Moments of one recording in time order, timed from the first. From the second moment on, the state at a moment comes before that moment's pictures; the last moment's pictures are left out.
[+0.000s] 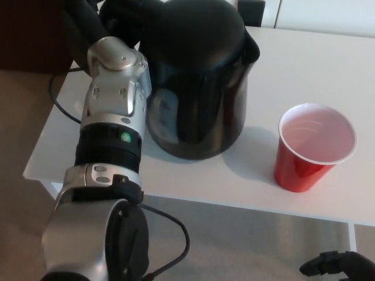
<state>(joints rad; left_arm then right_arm) -1.00 -0.10 0.39 0.70 0.13 0.27 0.64 -0.04 -0.44 0.24 0.64 -0.26 0.02 0.27</state>
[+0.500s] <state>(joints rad) -0.96 -0.08 0.21 0.68 0.11 0.36 0.60 -0.08 -0.44 0.26 0.62 -0.27 0.05 0.27</state>
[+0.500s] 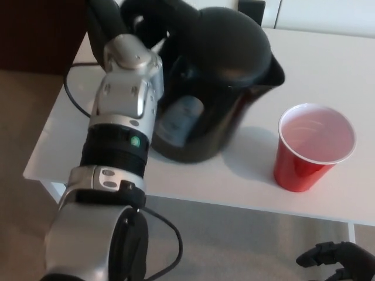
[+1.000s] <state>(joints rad) -0.89 -0.04 0.13 0.68 0.11 0.34 0.59 -0.09 -0.44 0.26 0.62 -0.27 0.06 0.28</state>
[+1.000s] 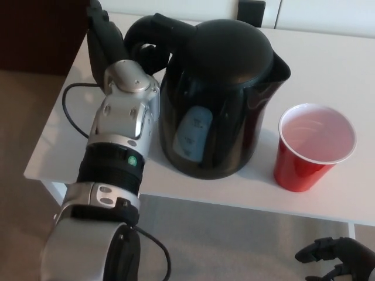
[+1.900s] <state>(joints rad) -0.76 0.28 -0.16 0.36 0.14 0.43 0.23 -0.10 -0.44 0.27 0.61 -0.27 0.05 0.28</state>
